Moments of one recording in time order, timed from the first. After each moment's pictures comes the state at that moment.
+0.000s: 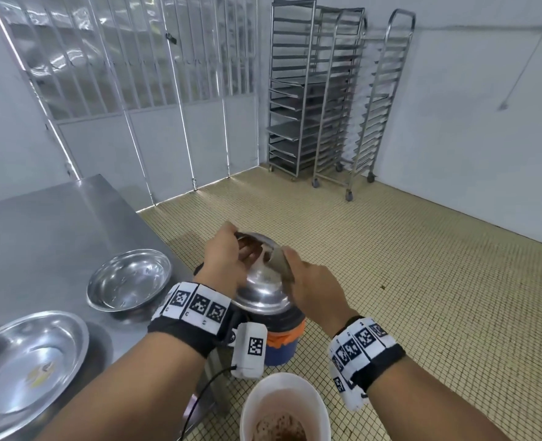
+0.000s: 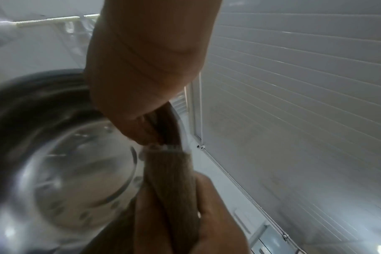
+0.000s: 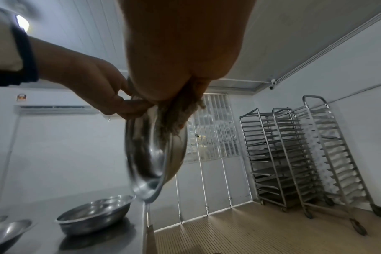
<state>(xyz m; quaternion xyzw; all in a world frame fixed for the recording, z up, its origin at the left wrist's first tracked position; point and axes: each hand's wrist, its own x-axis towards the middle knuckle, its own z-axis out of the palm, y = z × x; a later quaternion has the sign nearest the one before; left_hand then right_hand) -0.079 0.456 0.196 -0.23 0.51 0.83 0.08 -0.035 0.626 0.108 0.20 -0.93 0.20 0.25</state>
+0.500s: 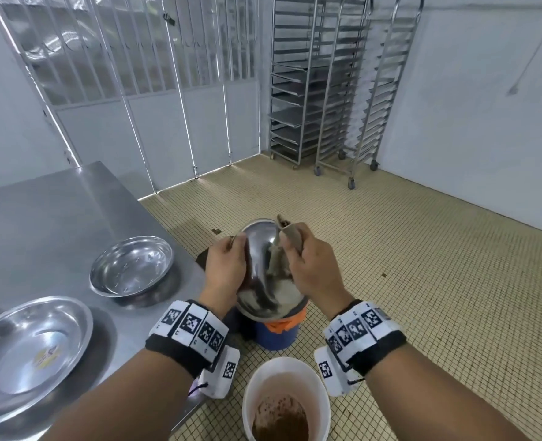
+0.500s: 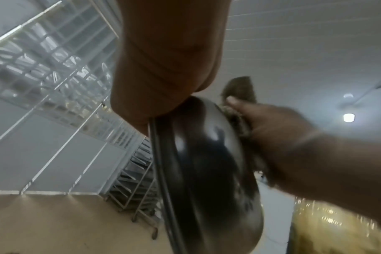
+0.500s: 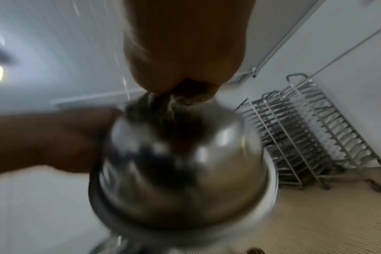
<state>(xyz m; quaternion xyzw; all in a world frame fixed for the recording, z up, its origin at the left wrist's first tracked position) -0.052 0.444 0.151 -0.09 0.75 0.66 -0.04 -0.035 0.608 0.128 0.08 -0.87 0.39 0.27</state>
